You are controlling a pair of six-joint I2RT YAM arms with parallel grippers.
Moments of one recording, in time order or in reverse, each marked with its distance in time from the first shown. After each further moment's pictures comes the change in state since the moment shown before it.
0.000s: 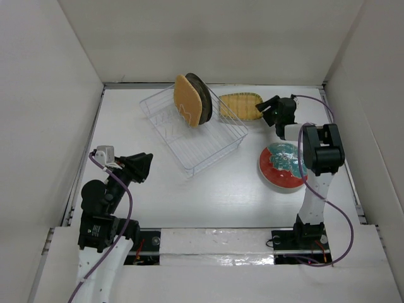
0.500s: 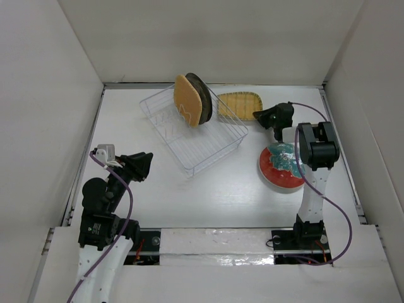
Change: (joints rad) left arm 0.000 0.022 0.000 -0.001 -0.014 0.001; right arm -0.009 0.124 0.023 0.082 -0.129 0.169
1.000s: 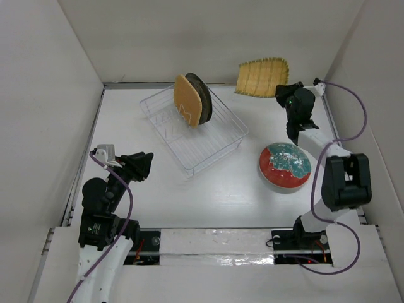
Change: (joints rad) left arm 0.000 0.000 0.000 0.000 -0.005 0.000; right arm 0.039 -0.565 -0.186 -0.055 0.348 -0.223
